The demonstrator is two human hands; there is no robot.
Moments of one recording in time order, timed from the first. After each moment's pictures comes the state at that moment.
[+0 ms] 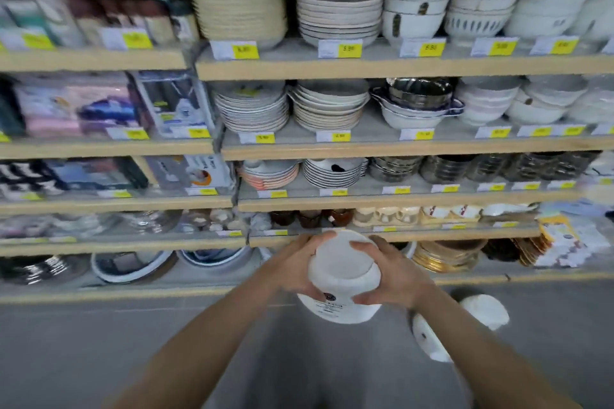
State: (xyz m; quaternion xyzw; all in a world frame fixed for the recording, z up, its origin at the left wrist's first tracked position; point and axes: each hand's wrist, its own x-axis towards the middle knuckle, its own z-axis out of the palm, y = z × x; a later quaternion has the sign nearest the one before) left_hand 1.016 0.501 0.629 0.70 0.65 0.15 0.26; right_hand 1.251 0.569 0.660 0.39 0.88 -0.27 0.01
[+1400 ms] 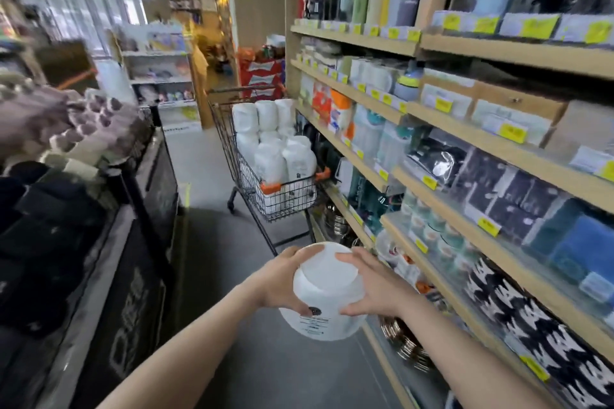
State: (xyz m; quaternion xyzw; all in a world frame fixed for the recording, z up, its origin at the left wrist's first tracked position) left_hand 0.224 -0.101 0.713 0.18 0.95 0.24 0.05; right_hand 0.220 0.137 0.732 -0.24 0.94 -0.20 0.12
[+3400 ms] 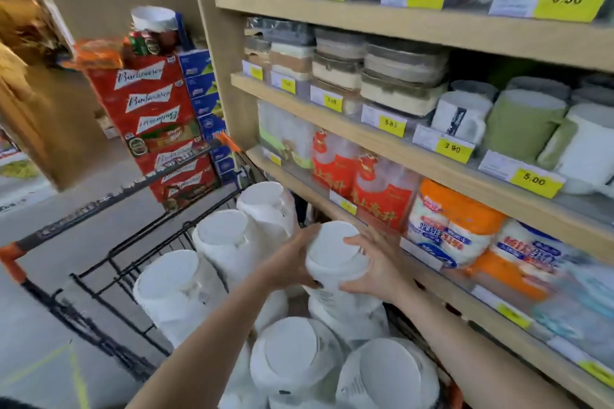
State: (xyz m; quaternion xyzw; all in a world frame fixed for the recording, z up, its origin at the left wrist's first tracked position) left_hand -0.833 -0.366 0.687 0.31 0.88 0.32 0.15; right_hand -0.740 -0.166 0.692 0.02 0.94 -0.33 -0.05
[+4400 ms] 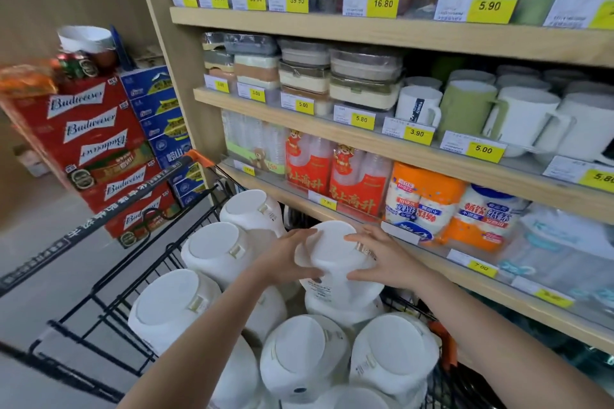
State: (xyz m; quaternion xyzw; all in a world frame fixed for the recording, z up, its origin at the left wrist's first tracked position) left_hand -0.843 -0.385 0.695 0.42 0.85 0.29 0.14; right_hand -0.706 -0.173 0.705 0.06 0.95 -0.30 0.01
